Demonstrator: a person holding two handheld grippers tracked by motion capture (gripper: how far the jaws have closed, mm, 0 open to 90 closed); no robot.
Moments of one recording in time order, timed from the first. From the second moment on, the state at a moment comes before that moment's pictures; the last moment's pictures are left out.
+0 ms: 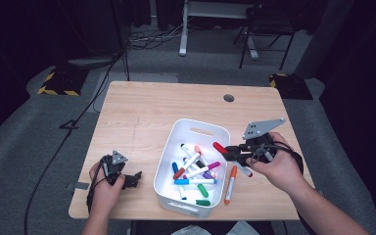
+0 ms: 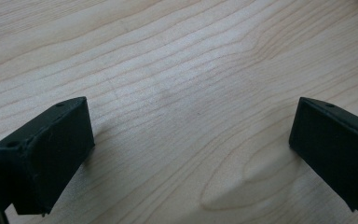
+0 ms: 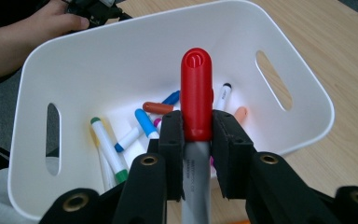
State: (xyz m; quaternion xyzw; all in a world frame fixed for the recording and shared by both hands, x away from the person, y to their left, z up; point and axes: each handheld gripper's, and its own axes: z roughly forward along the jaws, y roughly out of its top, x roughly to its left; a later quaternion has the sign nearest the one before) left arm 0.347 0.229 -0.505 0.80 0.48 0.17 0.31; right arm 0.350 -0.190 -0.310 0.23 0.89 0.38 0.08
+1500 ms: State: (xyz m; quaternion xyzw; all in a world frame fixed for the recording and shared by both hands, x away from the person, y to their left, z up) left arm 0.347 0.229 -0.505 0.80 0.48 0.17 0.31; right arm 0.379 -0.106 -0.362 0.19 0.93 0.31 0.04
